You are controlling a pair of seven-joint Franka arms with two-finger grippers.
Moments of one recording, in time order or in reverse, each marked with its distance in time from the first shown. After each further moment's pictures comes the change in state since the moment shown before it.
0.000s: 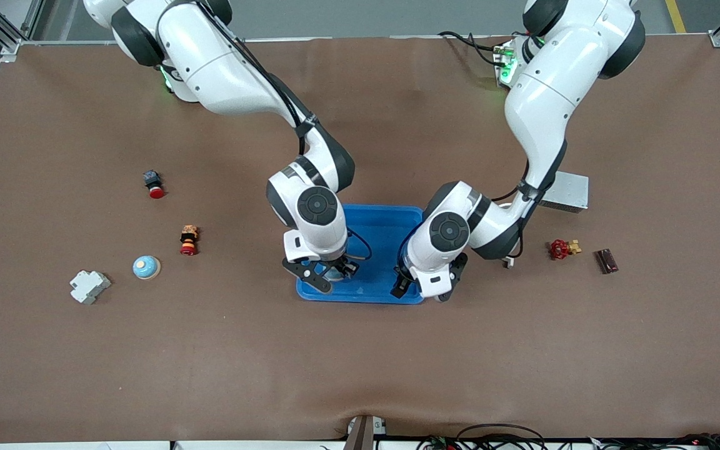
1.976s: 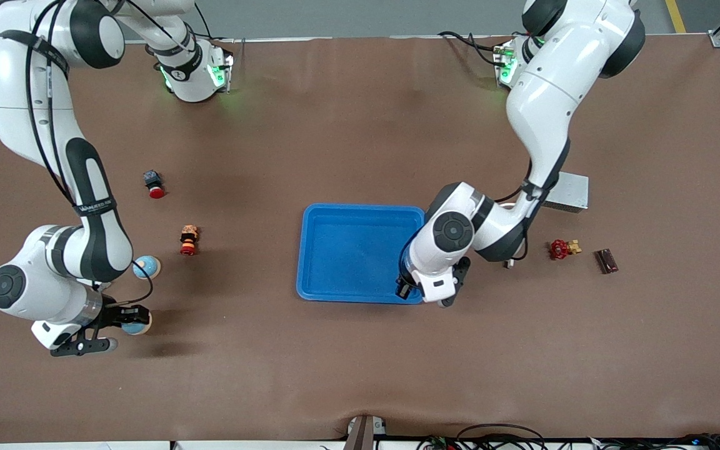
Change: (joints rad) left arm 0.014 -0.032 0.019 0.041 0.000 -0.015 0.000; right arm -0.706 -0.047 -0.008 -0.159 0.132 0.096 -1.465
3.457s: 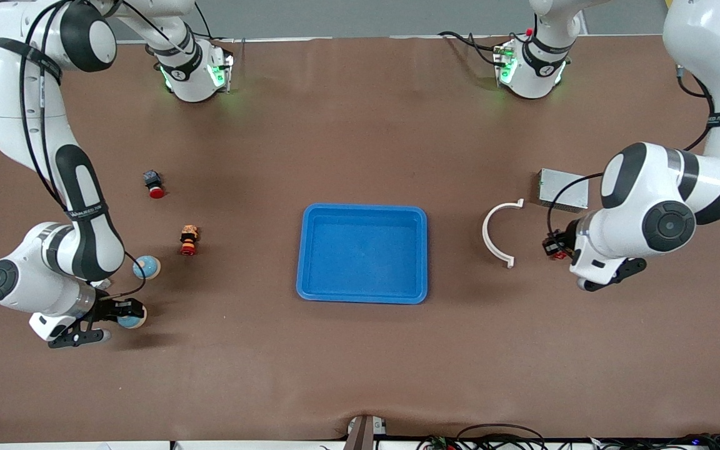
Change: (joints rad) left arm 0.661 -0.413 -0.239 -0.400 0.093 -0.408 1.027; right arm -0.045 0.008 0.001 -0.068 0.057 0.078 -0.113
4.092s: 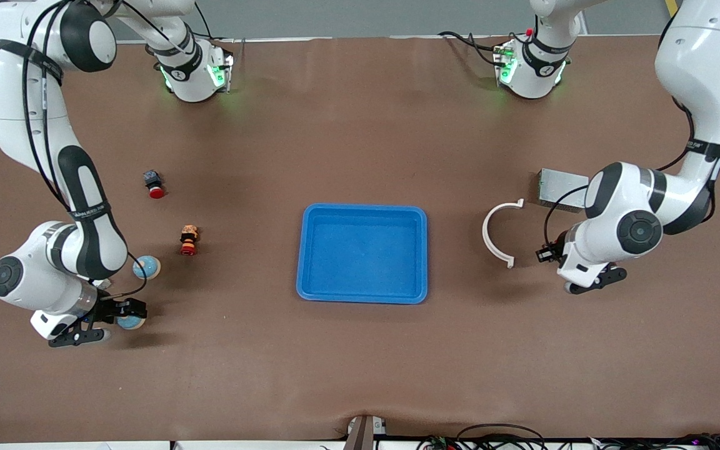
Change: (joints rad) left arm 0.024 0.106 0.000 -0.119 0.090 0.246 0.016; right arm -0.001 0.001 0.000 -0.034 0.002 0.067 0.000
